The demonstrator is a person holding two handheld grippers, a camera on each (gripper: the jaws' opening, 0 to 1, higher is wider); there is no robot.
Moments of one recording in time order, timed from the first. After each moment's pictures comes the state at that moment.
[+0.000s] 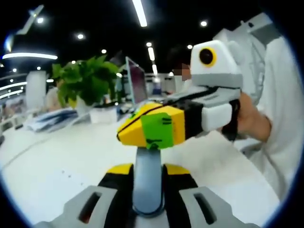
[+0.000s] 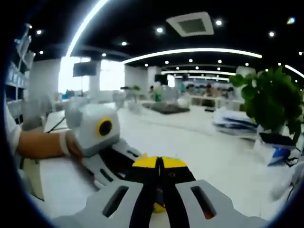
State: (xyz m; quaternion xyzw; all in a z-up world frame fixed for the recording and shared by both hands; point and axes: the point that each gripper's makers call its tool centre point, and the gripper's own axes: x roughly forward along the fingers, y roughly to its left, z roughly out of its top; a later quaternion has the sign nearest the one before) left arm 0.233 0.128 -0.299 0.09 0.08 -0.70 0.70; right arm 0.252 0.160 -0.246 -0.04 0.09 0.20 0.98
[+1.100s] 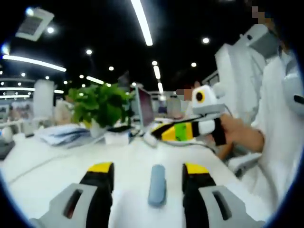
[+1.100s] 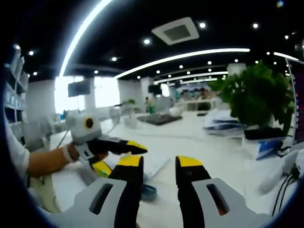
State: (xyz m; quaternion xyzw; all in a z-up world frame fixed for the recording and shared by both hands) left arm 0.250 0.187 -0.236 0.02 0.02 -0.68 0.73; right arm 0.230 0.115 -0.216 0.04 0.06 0.17 0.98
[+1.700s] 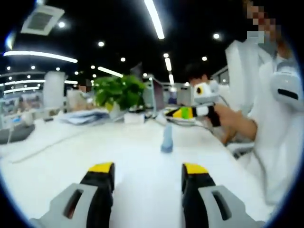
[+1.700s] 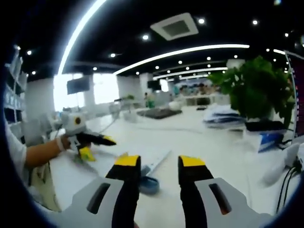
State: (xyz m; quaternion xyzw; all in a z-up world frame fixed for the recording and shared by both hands) left arm 0.269 0.285 -0.280 0.06 0.08 -0.65 0.76; right arm 0.227 0.125 -0.237 0.04 0.09 0.18 0.98
